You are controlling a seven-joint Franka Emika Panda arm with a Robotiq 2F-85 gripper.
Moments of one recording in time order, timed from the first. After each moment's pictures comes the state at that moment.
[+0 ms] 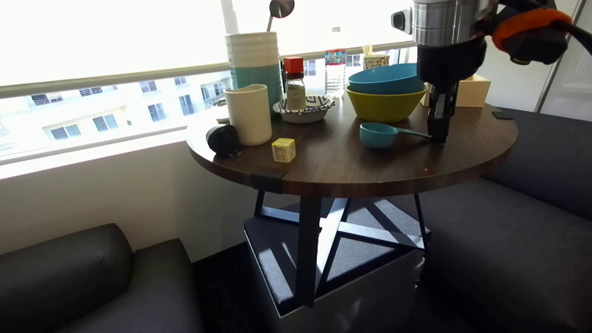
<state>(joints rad) 0.11 -0.37 0.24 -2.57 -0.38 2.14 0.14</state>
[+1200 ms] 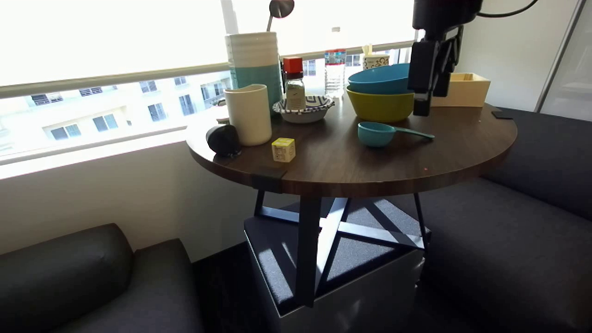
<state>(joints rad) 0.12 -0.39 0.15 -2.43 -0.09 2.02 0.07</state>
